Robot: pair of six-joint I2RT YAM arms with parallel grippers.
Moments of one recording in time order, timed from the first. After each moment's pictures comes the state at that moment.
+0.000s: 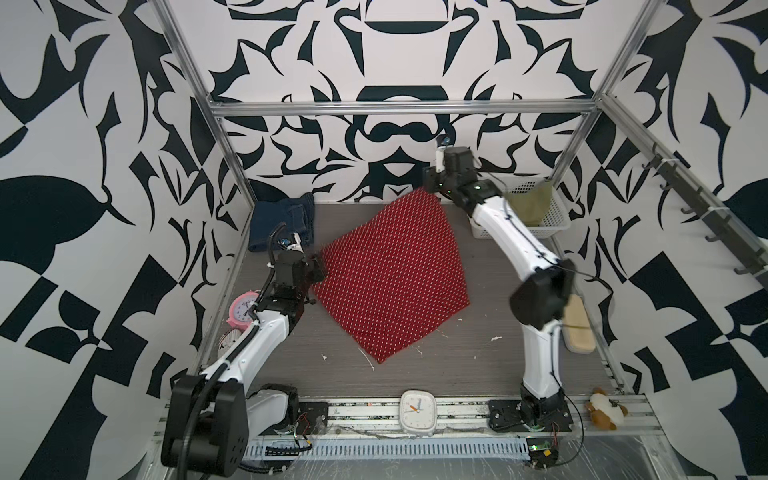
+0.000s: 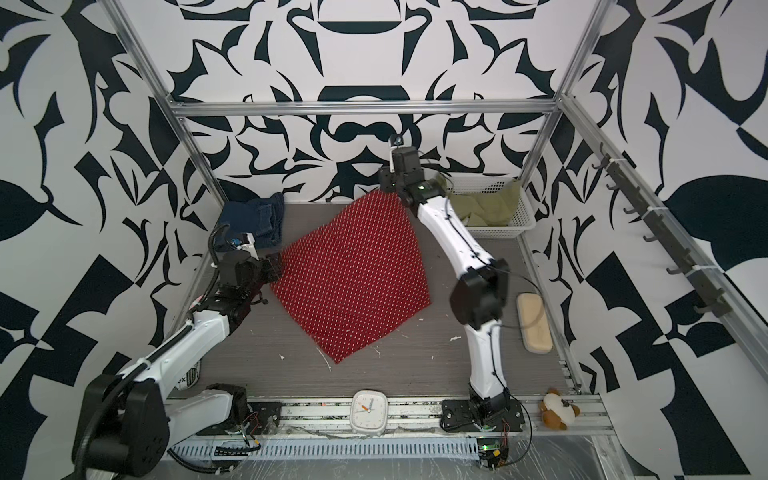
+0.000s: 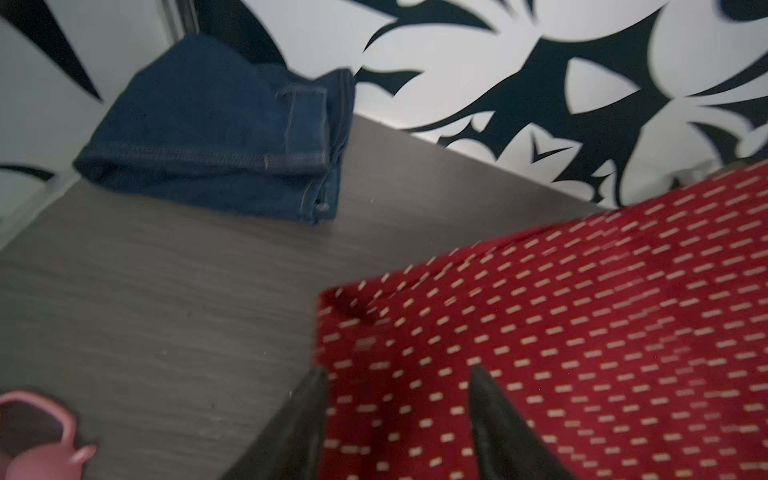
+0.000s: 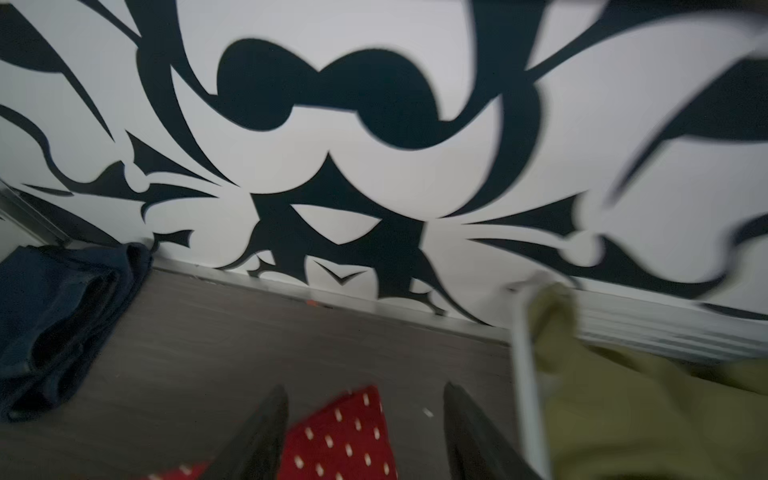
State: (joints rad) left arm -0.18 1.18 0.63 0.08 -0.12 -0.40; right arm 0.41 2.26 2.38 -0.54 0.14 0.10
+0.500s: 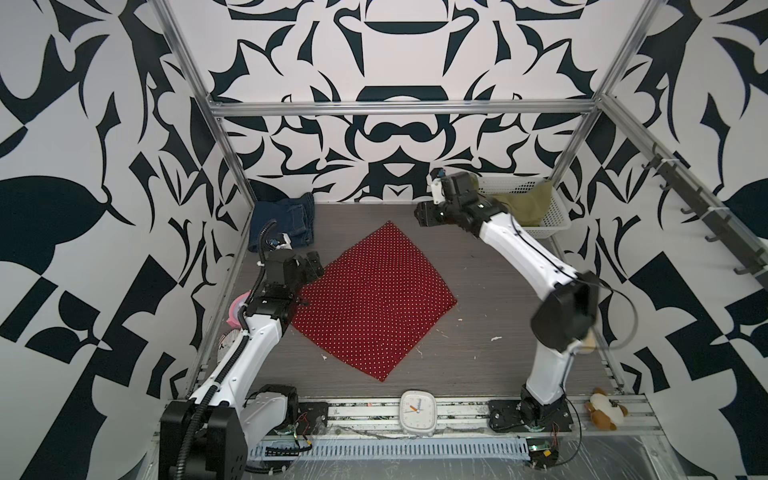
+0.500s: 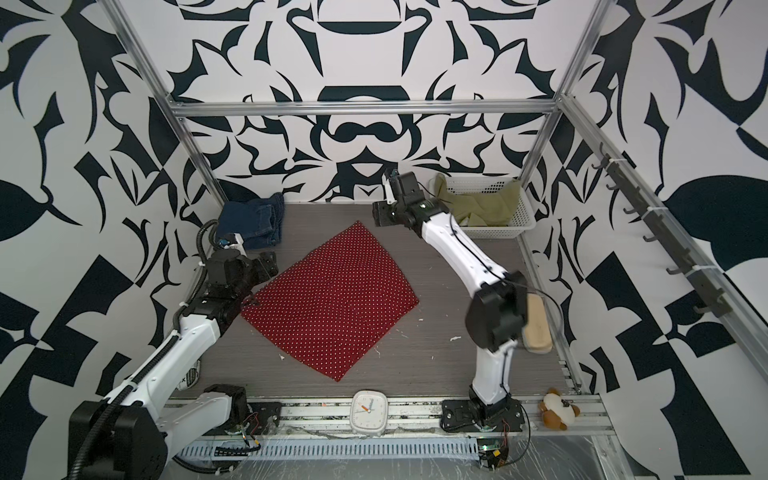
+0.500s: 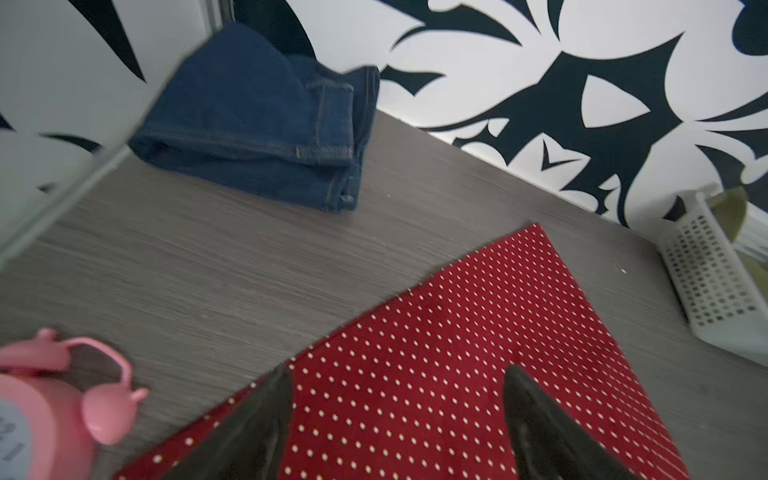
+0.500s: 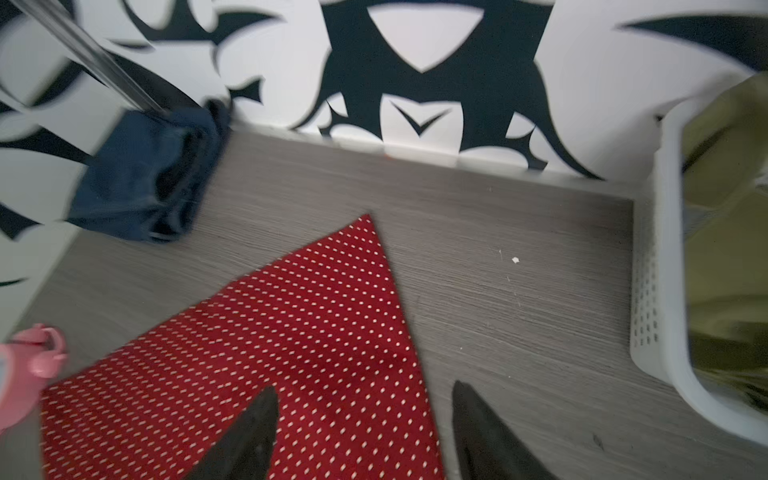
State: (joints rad) left arm -0.15 1.08 0.70 -0.13 -0.05 -0.45; right arm 0.47 1.75 1.71 -0.59 -0.04 0.25
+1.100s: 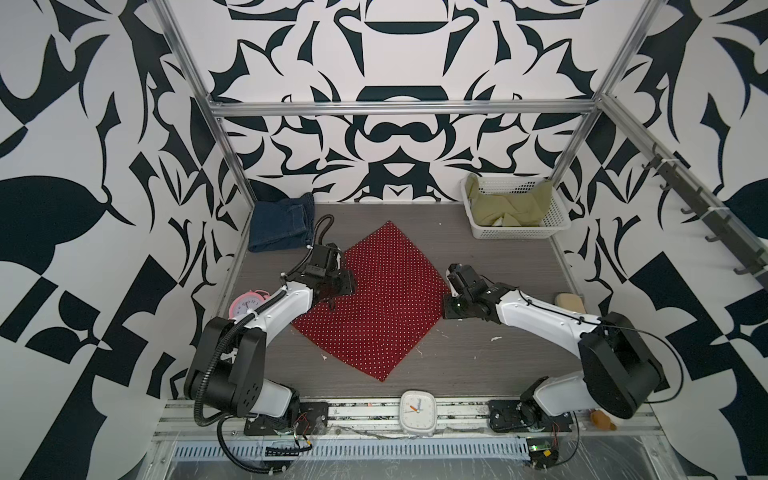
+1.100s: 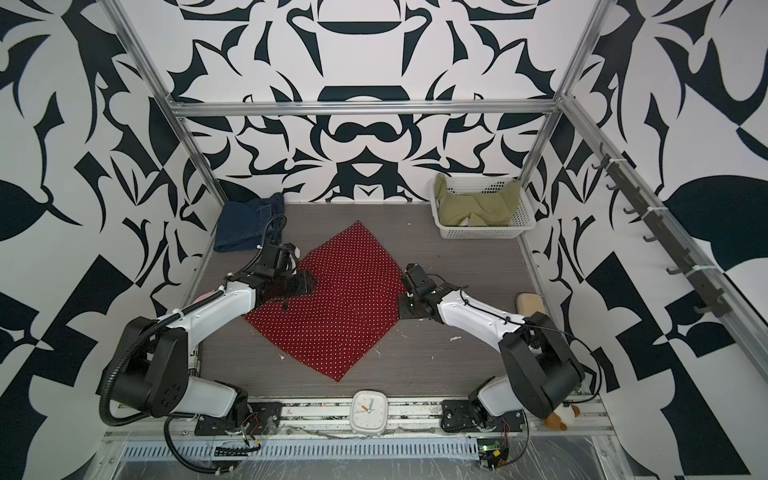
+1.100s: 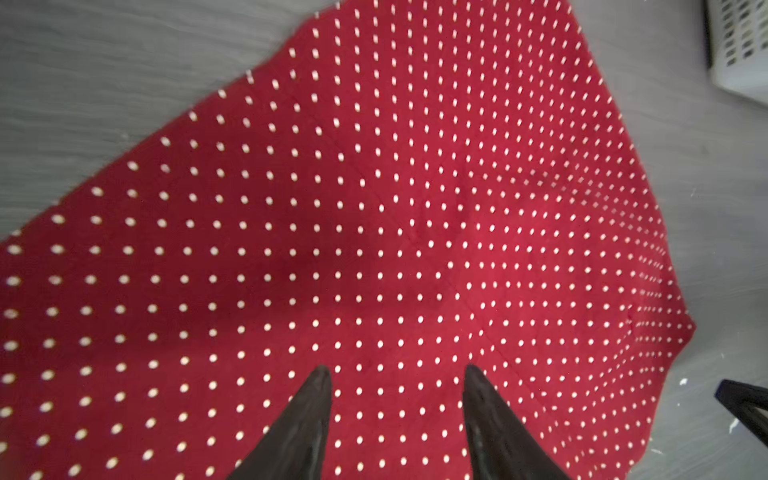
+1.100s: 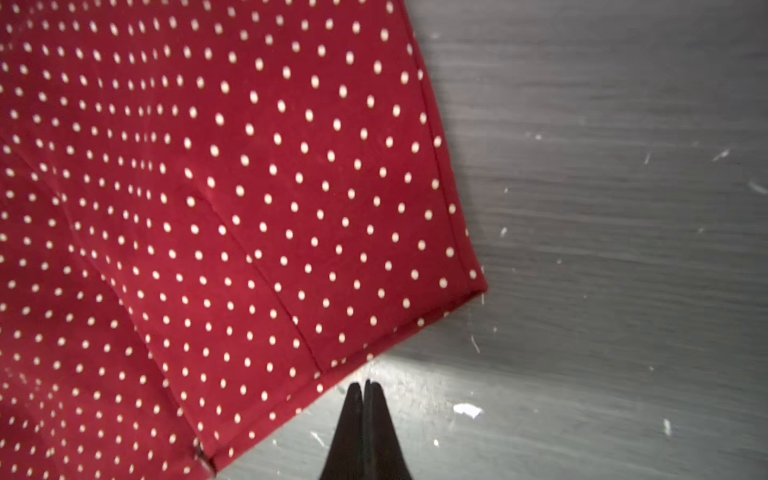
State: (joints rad) left arm -0.34 1.44 0.84 -0.29 0.15 -0.44; right arm 0.58 1.45 0.79 -0.42 0.02 0.51
